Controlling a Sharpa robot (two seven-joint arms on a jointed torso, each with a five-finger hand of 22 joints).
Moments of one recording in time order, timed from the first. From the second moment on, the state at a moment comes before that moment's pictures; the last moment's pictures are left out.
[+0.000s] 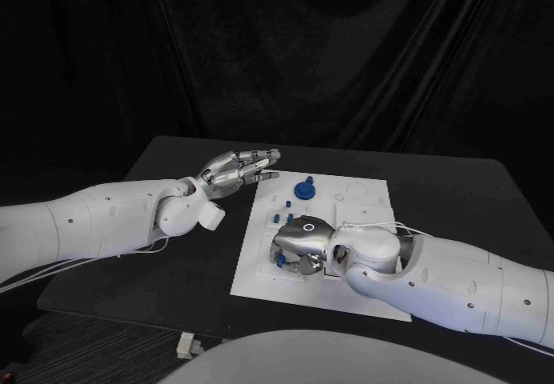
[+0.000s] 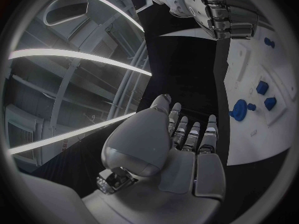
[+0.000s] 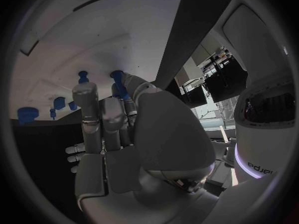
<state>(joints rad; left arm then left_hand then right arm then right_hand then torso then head) 1.11 -0.88 -0.21 1.28 -0.09 0.25 0.61 1.53 0.23 -0.15 0.15 0.54 0.56 0.10 0.15 0.07 0.13 0.08 0.29 0.04 0.11 0.13 0.07 0.03 0.17 0.17 0.26 0.07 0.26 1.07 -0.45 -0.21 1.49 -1.79 -0.17 0.03 1.56 -0.13 0.36 0.08 0.24 1.05 0.15 0.09 0.13 1.17 0.09 0.11 0.07 1.40 0.00 1.22 0.97 0.12 1.33 0.10 0.82 1.31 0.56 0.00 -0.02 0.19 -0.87</state>
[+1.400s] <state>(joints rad) 1.11 -0.89 -0.21 1.28 -0.09 0.26 0.59 1.53 0.23 -0.14 0.15 0.54 0.56 0.10 0.15 0.07 0.13 0.08 0.29 0.04 0.11 0.13 0.07 0.03 0.17 0.17 0.26 0.07 0.25 1.27 -0.74 -0.21 1.68 -1.60 -0.33 0.06 1.56 -0.10 0.14 0.25 0.16 0.72 0.16 0.12 0.08 0.82 0.13 0.43 0.16 1.26 0.05 1.16 0.82 0.16 1.20 0.15 0.52 1.31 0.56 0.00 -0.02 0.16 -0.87</state>
